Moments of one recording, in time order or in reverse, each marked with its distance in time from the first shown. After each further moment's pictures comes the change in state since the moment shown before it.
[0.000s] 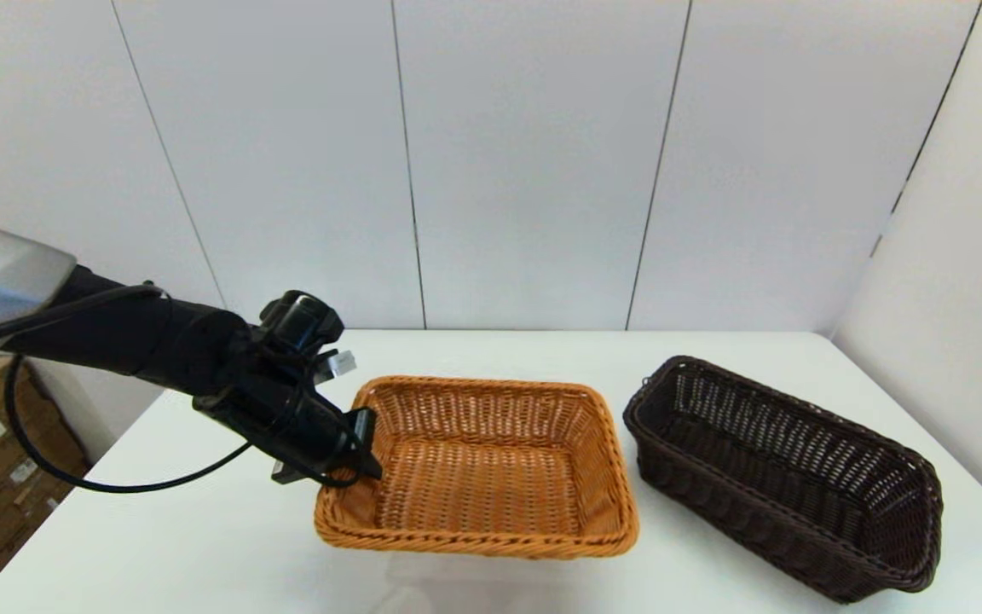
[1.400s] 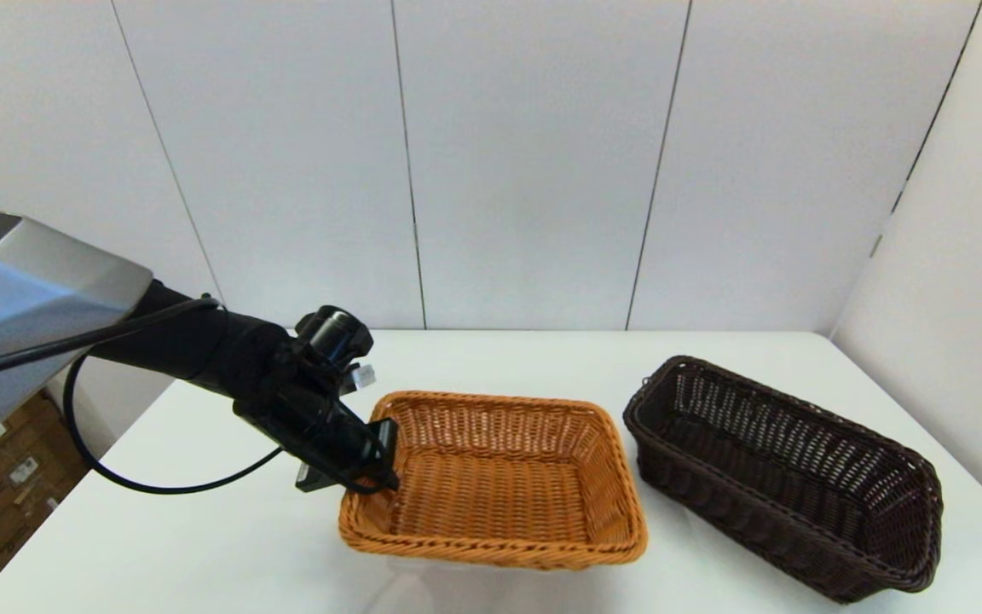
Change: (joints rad) left arm -0.031 0.087 -0.044 0.000 0.023 -0.047; right arm 0.000 0.000 0.000 0.000 0.000 0.000
